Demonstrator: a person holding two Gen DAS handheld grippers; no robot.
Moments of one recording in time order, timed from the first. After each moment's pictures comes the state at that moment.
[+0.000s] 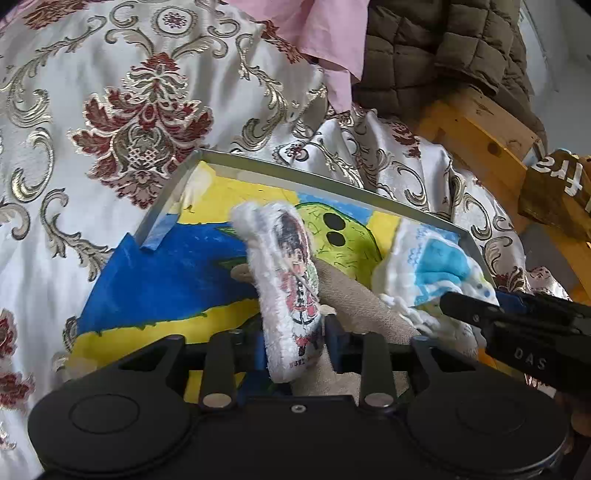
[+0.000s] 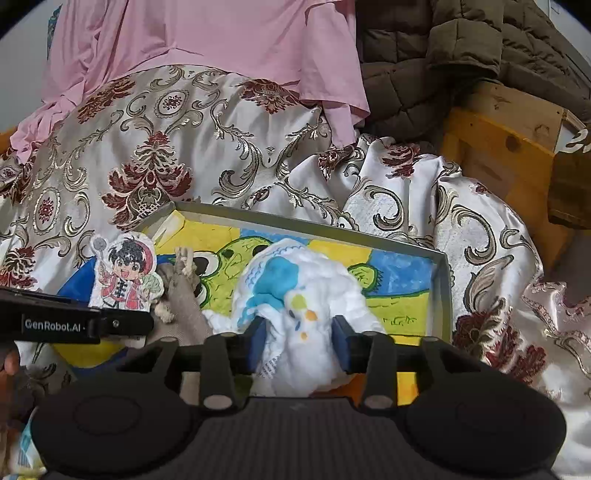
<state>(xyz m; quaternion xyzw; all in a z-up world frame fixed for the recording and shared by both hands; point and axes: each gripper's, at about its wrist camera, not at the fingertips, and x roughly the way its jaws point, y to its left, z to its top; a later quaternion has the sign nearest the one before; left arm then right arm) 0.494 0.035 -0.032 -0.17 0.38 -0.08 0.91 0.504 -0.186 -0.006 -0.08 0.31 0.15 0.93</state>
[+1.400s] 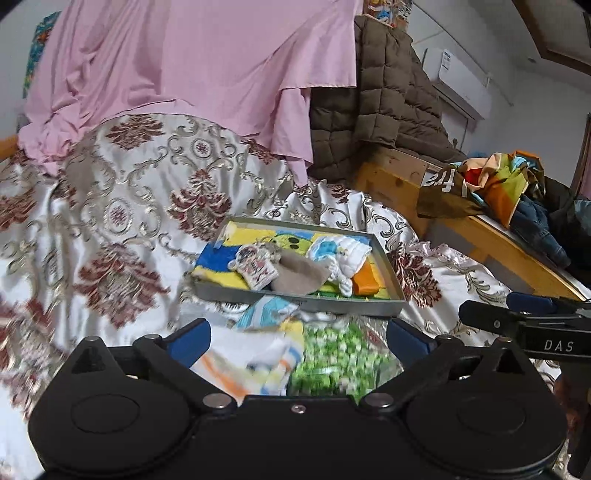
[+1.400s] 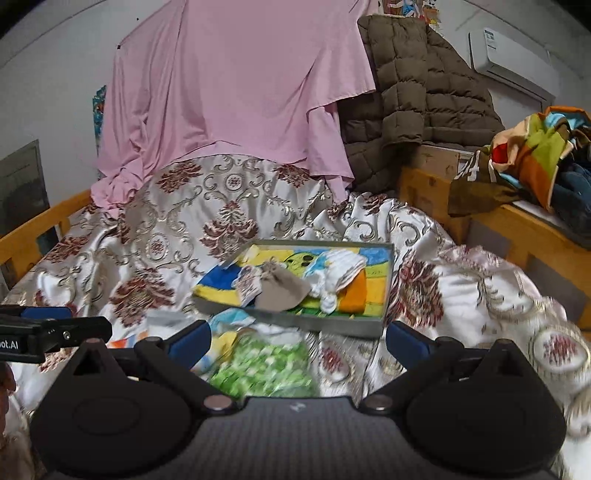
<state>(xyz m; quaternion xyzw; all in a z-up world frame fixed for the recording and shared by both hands) 0.151 0.012 0.086 -0.10 0.26 -0.05 0.96 0.185 -0.247 0.080 -0.01 0.22 0.16 0.96</state>
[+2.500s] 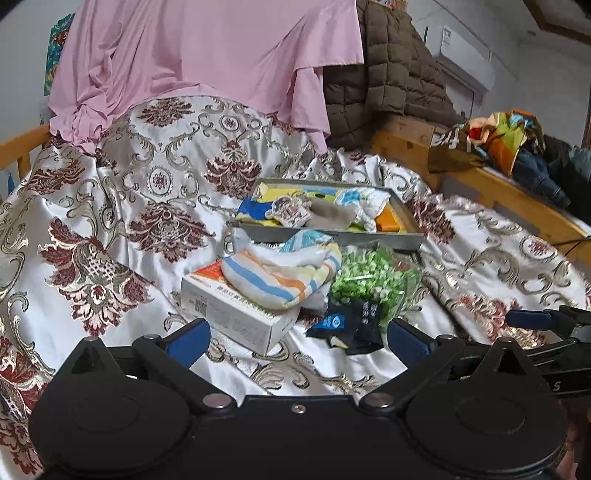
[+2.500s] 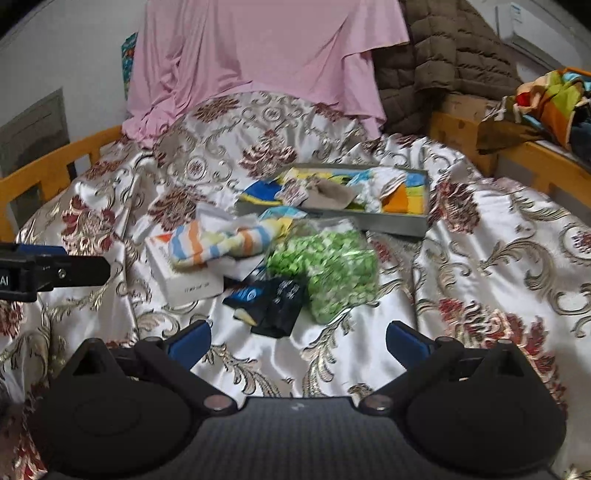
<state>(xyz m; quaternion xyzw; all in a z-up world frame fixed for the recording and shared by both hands) 0.061 0.032 0.044 -0.06 0.29 -0.03 0.96 0.110 -0.208 0.000 -0.04 0.29 0.19 0.94</state>
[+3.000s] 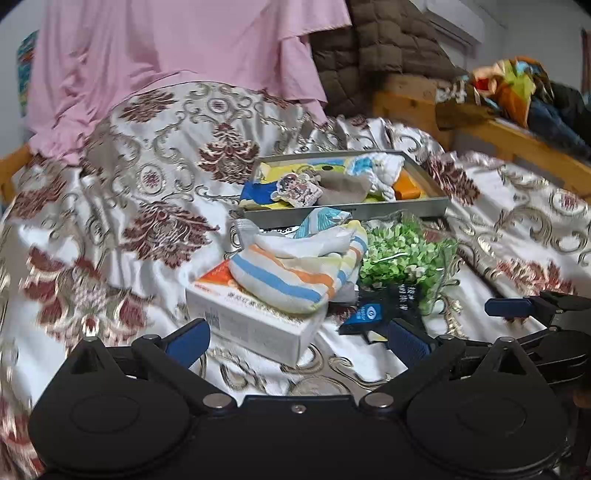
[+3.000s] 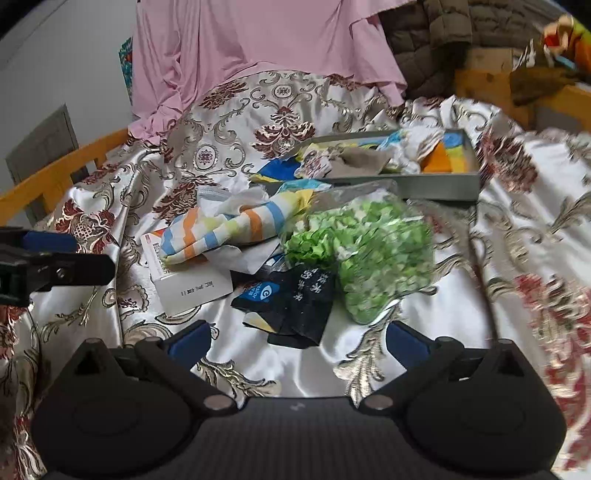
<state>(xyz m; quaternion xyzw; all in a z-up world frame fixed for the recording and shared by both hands) 0.119 0.040 0.027 0.02 0.33 -0.04 0.94 0.173 -0.194 -0.054 0.03 0.31 0.24 0.92</state>
